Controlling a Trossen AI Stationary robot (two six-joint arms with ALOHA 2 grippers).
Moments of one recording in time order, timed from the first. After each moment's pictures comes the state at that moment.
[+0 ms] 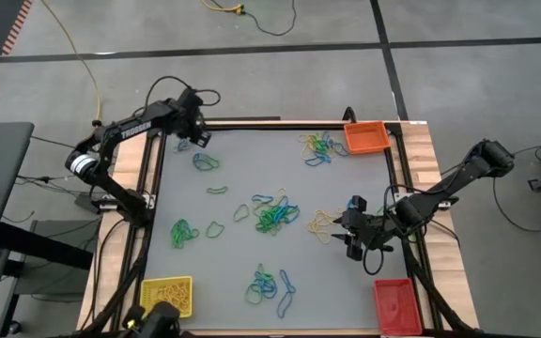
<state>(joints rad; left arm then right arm) 1.00 1.54 1.04 -0.74 -0.19 -0.07 0.53 1.07 0.61 -0.42 0.49 0.58</state>
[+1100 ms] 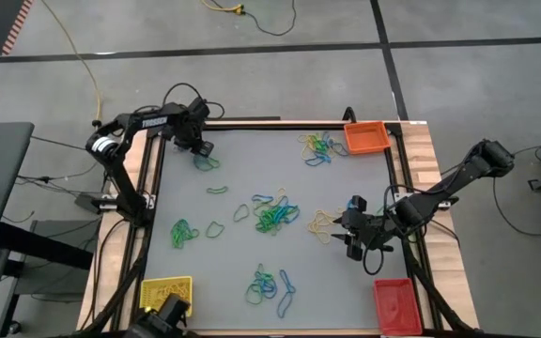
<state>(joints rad) 1.03 1.77 1.07 -0.82 -0.11 -0.12 0.53 1.07 0.61 -0.43 0.49 0.58</state>
